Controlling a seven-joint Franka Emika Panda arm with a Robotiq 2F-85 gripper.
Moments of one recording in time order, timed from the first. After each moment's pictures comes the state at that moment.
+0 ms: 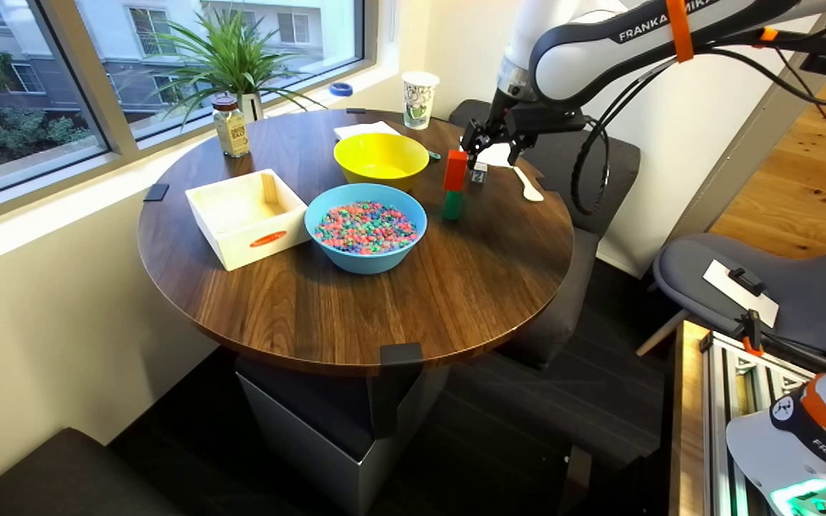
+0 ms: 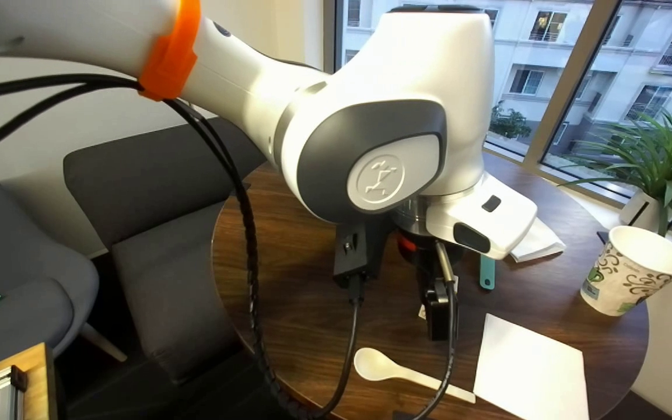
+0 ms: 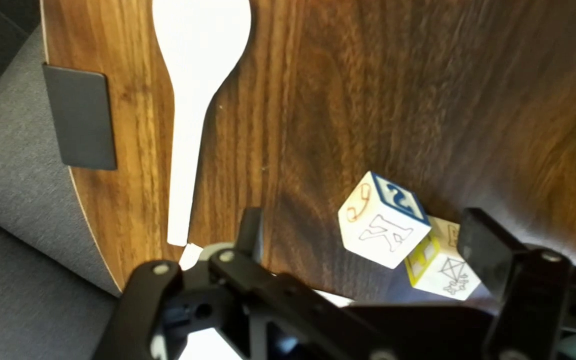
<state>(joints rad) -0.11 0.20 -0.14 -1.98 -0.13 2.37 0.52</state>
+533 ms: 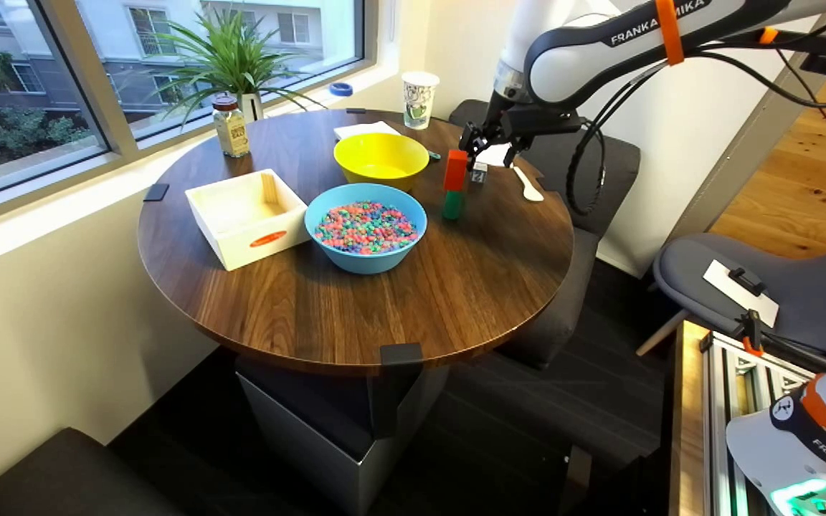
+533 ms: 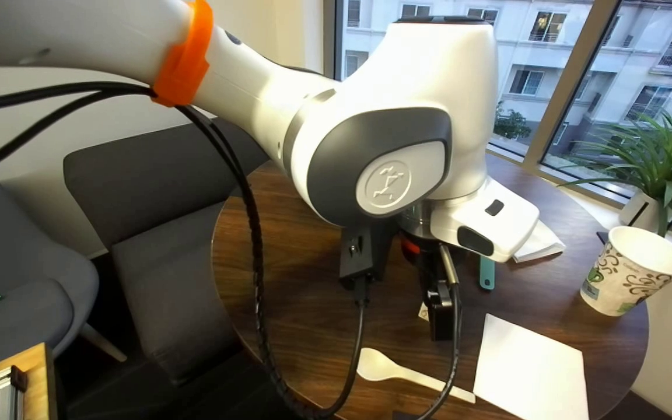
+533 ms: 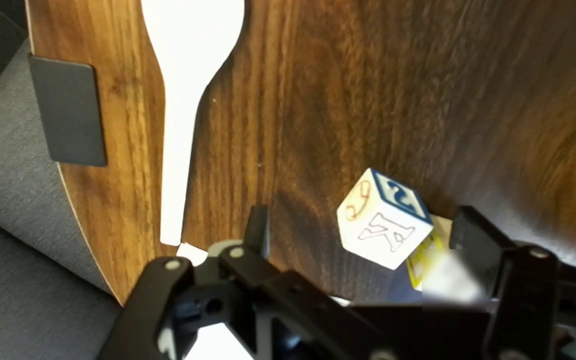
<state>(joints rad) -0.11 0.22 -0.14 -1.96 -0.13 2.37 0.52</state>
